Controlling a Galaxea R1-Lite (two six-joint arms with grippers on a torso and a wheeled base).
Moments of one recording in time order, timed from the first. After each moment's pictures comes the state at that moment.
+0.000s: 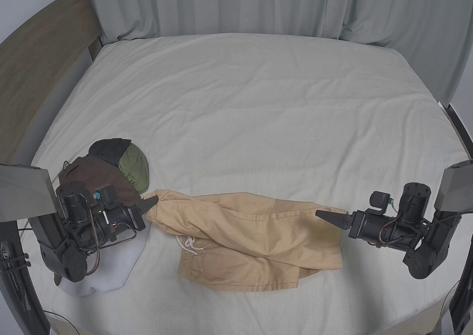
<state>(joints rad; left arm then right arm) -0.11 2.15 -0.39 -1.55 -0.48 -0.29 0.24 2.11 -0.31 -1.54 0.56 0.54</state>
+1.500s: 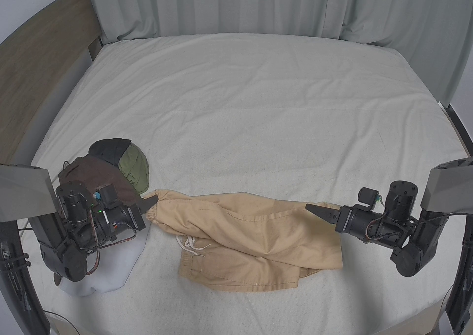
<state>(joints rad) -0.11 2.15 -0.39 -1.55 -0.48 -0.29 0.29 2.19 -0.42 -1.55 0.47 0.54</state>
